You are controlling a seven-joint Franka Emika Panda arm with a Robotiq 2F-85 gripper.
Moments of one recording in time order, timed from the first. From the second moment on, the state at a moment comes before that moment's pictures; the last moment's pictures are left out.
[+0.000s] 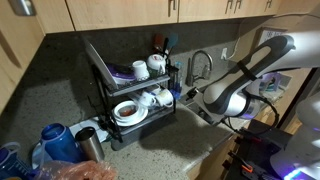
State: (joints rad) arm -0.70 -0.18 1.31 -2.77 1.42 3.46 0.59
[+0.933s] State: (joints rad) arm -1.51 -0.78 2.38 -2.44 1.47 3.39 1.02
